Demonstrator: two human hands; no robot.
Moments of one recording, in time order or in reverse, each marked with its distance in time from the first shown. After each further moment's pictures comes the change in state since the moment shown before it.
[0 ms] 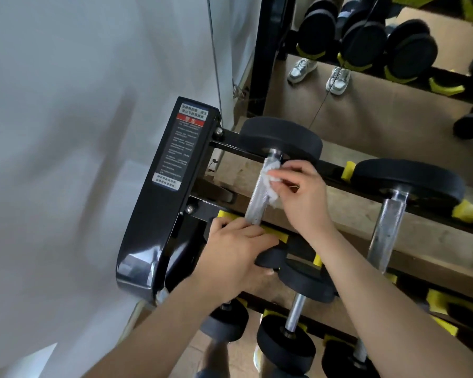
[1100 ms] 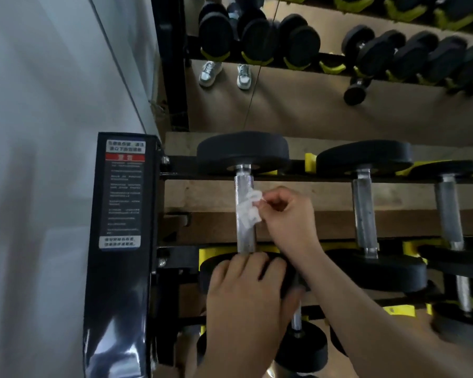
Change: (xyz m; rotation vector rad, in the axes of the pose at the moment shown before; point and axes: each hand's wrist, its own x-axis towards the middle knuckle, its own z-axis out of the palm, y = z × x) left_hand 0.004 -0.009 -0.009 -0.082 -0.048 0.057; right_hand -0.010 -0.027 0.025 0.158 0.243 0.620
